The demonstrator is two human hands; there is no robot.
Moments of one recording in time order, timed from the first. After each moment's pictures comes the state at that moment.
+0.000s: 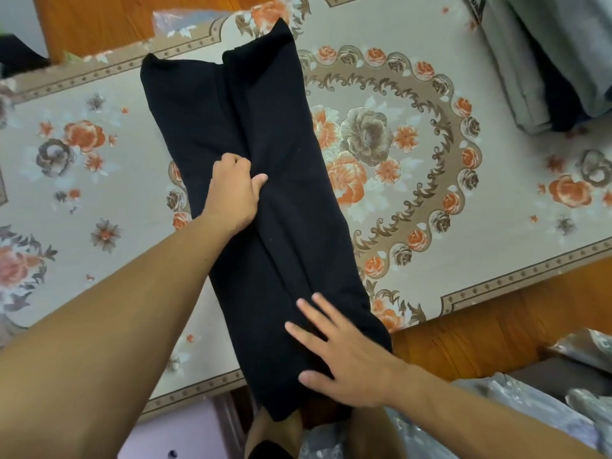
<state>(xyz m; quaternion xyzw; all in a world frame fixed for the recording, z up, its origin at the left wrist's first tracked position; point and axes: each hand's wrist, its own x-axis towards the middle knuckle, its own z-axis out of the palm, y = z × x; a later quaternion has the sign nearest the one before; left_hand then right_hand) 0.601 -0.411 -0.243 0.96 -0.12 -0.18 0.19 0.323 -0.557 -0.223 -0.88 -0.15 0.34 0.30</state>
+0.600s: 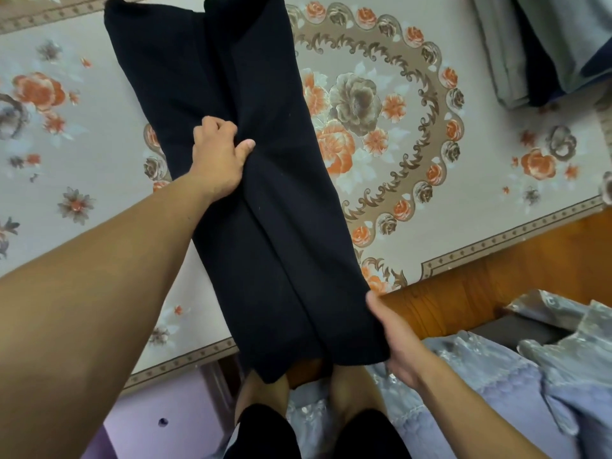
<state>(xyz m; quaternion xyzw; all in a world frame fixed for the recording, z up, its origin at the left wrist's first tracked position) 0.610 -0.401 -0.256 0.94 -0.13 -0.22 0.24 0.264 -0.586 -0.220 -0.37 0.53 0.30 0.70</state>
